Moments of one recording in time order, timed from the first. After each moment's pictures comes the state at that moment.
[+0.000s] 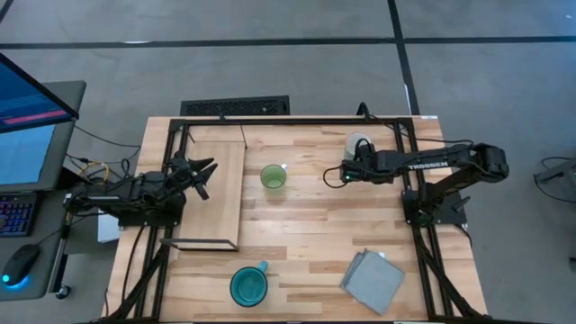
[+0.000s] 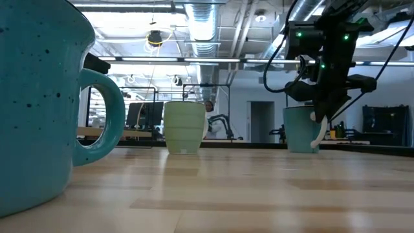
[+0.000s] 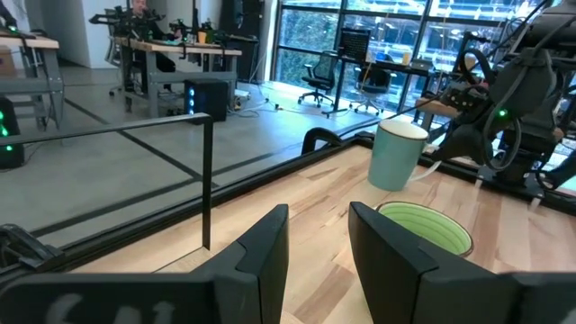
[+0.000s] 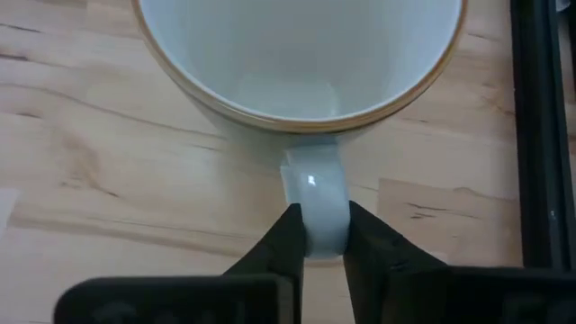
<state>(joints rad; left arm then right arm) 0.00 0.01 0.06 -0.10 -0.63 -0.19 -0.16 1.38 0.80 -0.90 0.55 1.14</state>
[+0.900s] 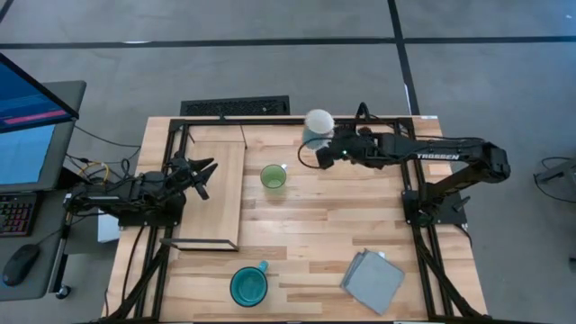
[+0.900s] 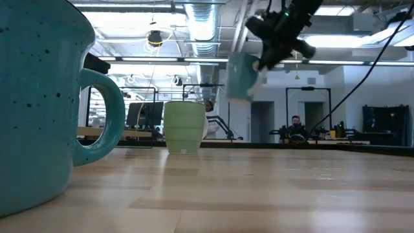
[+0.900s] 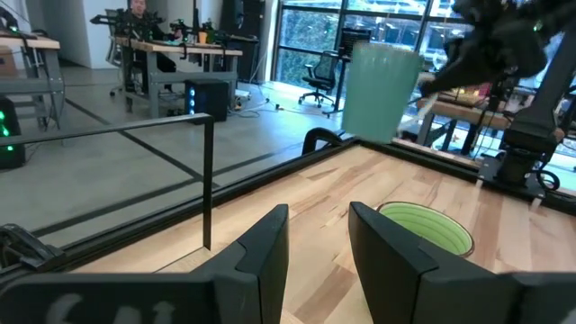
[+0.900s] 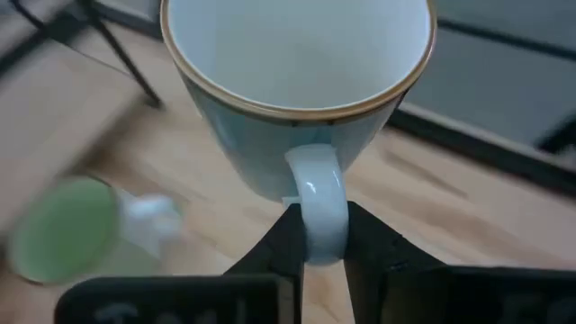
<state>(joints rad) 0.00 0.00 0.06 -0.10 -0.64 -0.19 -0.16 1.36 1.14 -0.62 0.52 0.64</state>
